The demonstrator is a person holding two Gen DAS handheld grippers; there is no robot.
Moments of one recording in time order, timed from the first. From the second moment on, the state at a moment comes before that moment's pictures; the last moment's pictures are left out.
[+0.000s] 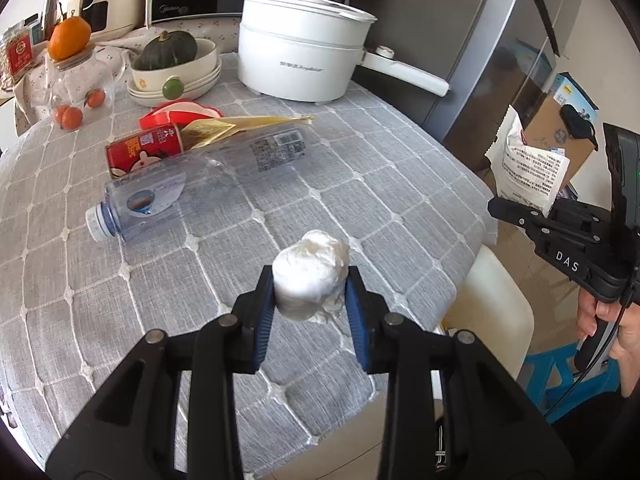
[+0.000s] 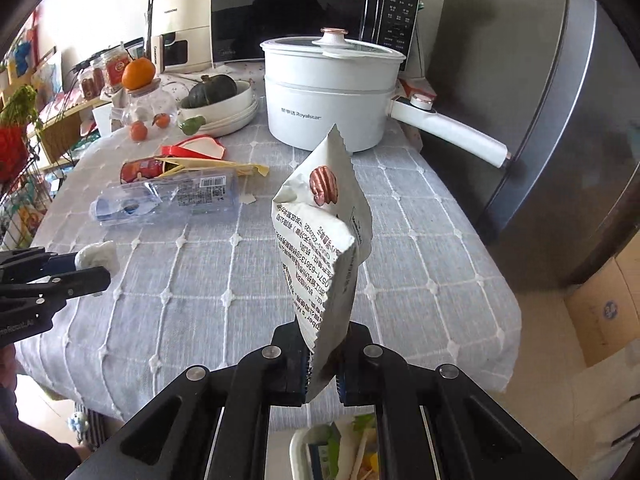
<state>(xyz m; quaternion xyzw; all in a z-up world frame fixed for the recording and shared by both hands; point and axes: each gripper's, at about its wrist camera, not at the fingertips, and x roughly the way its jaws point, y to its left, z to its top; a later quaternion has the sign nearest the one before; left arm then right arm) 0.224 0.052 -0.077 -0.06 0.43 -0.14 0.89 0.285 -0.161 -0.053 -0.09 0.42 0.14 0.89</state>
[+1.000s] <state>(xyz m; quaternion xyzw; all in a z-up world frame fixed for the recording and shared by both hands) 0.175 -0.090 -0.084 -0.03 0.44 -0.28 0.85 0.182 -0.364 -0.125 0.07 0.58 0.06 0.81</state>
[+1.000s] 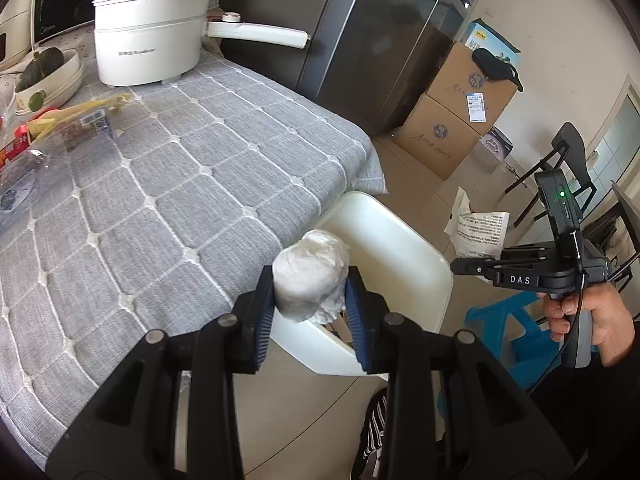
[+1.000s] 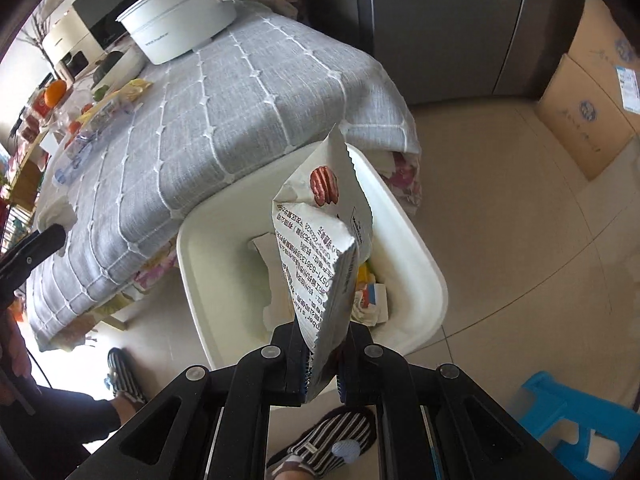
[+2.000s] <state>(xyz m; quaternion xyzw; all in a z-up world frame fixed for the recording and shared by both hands) 0.194 -0.168 -0.123 0.02 0.48 -0.25 0.84 0.177 -0.406 -0.119 0.11 0.58 0.02 0.80</state>
